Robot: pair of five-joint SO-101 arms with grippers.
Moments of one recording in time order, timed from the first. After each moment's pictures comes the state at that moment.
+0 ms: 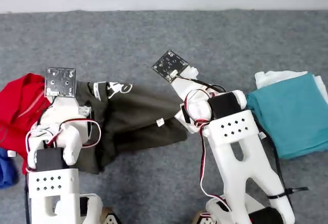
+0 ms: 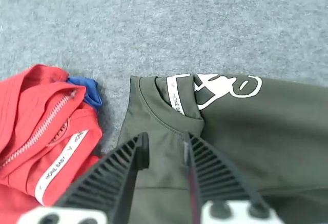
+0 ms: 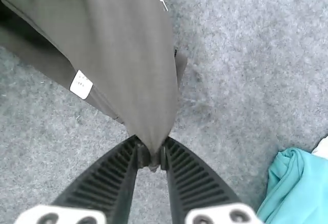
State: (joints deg) left arm -9.8 -58.4 57.3 56.5 -2.8; right arm -22.1 -26.2 21.9 77.8 27.0
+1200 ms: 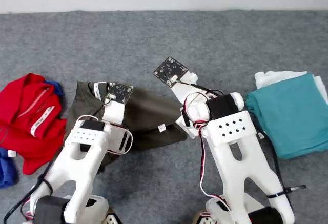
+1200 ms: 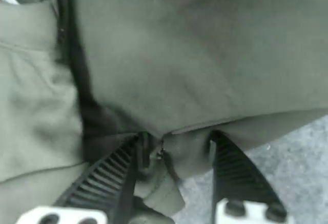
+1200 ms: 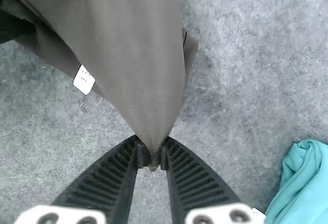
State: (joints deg) left arm 5.6 -18.1 59.1 50.6 -3.3; right arm -21.9 -26.2 25.9 77.8 27.1
